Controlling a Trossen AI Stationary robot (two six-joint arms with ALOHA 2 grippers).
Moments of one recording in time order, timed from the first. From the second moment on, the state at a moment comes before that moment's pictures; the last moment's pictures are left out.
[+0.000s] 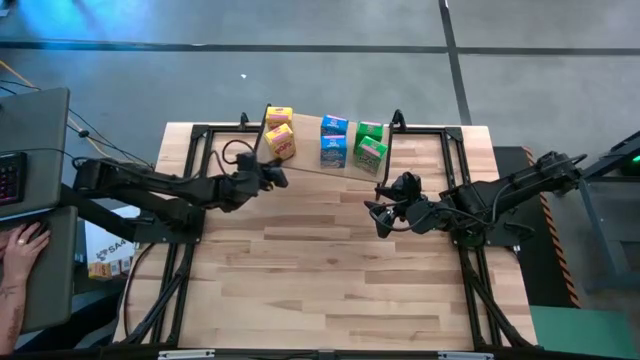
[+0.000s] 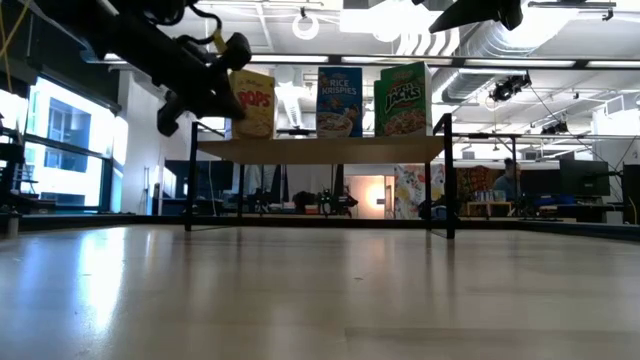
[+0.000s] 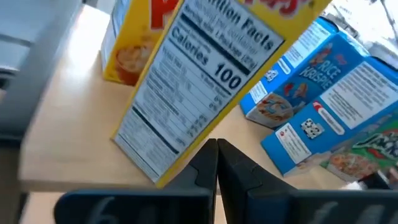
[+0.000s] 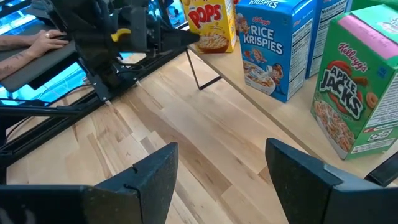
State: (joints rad) left arm 0.05 1.20 0.54 0.28 -0.84 -0.91; right arm 0.37 1.17 1.07 -0.54 0.75 0.79
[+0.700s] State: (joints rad) left arm 0.15 1.06 0.54 0.18 -0.76 -0.72; right arm 0.37 1.17 1.07 -0.54 0.78 0.81
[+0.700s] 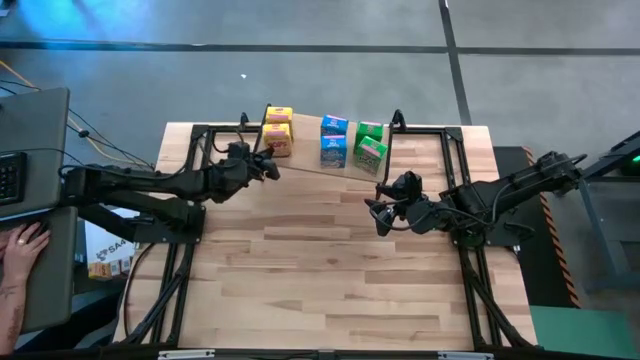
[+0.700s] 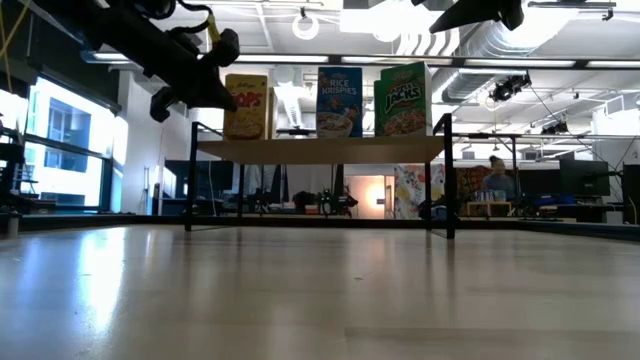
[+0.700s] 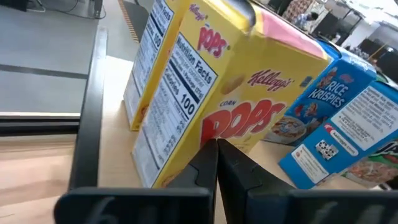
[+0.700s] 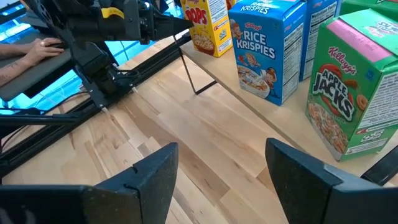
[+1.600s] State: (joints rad) left arm 0.07 0.81 0.54 -0.01 -0.62 -0.61; right arm 0.37 1.17 1.06 -0.62 0.75 1.02
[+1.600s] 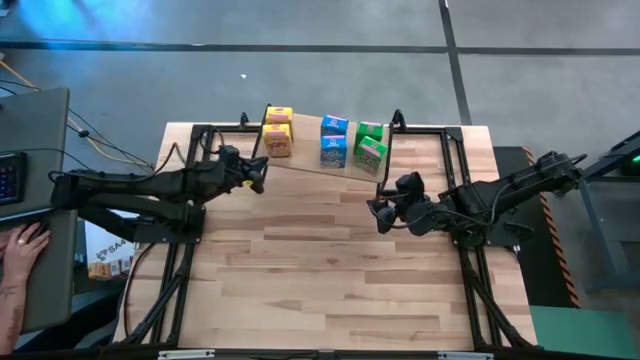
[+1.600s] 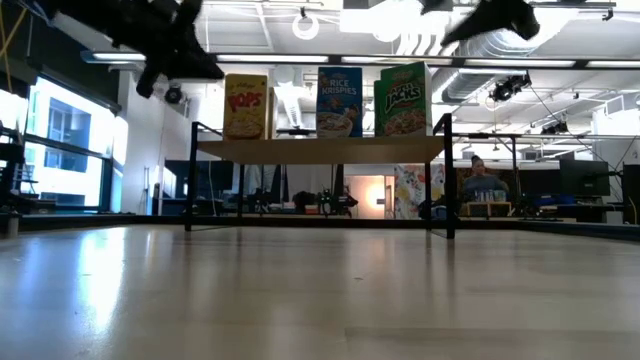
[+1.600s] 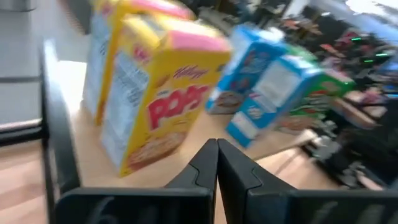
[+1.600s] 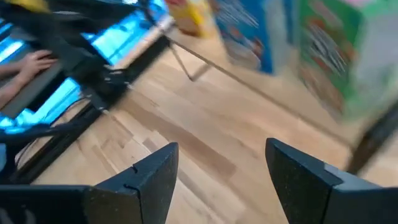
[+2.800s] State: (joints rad) left arm -0.04 0.67 0.54 0.14 -0.37 -0.41; right arm 0.12 1.19 0.37 0.23 0.66 1.48
